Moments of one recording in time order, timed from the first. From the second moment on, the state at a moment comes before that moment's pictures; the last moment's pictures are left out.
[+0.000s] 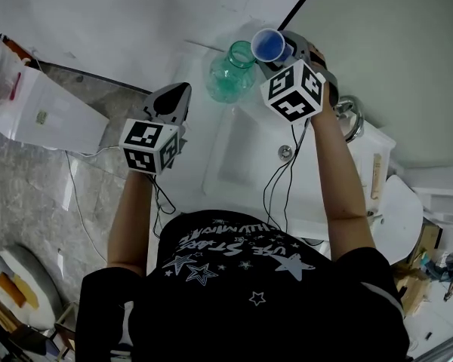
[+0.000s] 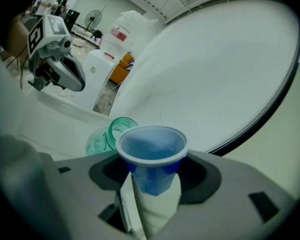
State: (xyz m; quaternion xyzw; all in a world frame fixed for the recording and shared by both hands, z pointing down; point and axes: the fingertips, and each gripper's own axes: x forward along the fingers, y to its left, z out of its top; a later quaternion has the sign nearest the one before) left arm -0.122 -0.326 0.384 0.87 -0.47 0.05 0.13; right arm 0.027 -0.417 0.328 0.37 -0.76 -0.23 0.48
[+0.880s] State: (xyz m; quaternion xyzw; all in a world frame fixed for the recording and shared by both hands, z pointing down) left arm -0.129 -0.254 0.391 0.85 -0.51 0.07 0.14; right arm -0.011 -0.305 0.356 0.33 -0.92 -0.01 0.21
